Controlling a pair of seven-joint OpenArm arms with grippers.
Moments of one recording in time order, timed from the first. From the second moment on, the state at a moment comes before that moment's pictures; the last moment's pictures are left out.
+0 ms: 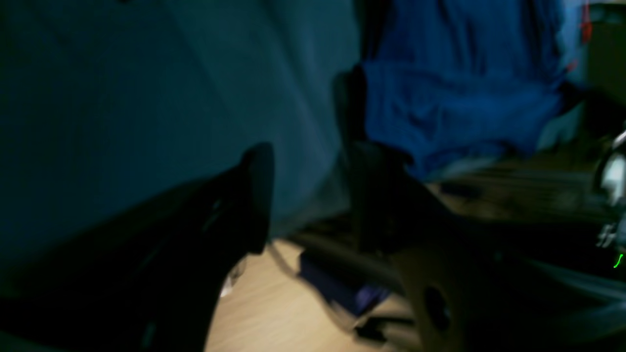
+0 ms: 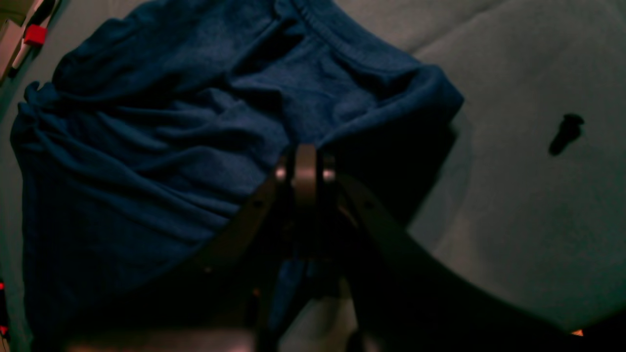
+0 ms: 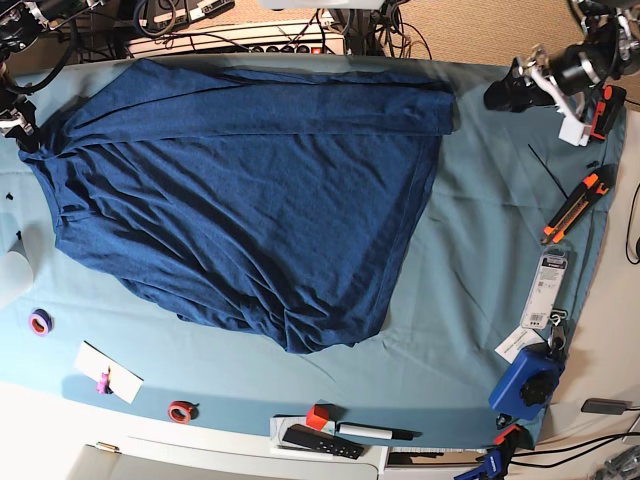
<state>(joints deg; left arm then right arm) 28.4 -15.4 -30.2 94.8 -70.5 -31.8 69.8 -7.3 23.8 71.6 80.0 54.1 36.6 -77.0</state>
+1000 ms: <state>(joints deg) 27.9 -14.7 -26.6 87.8 -79.2 -36.4 74.5 -7.3 23.8 71.6 80.0 54.1 36.6 -77.0</state>
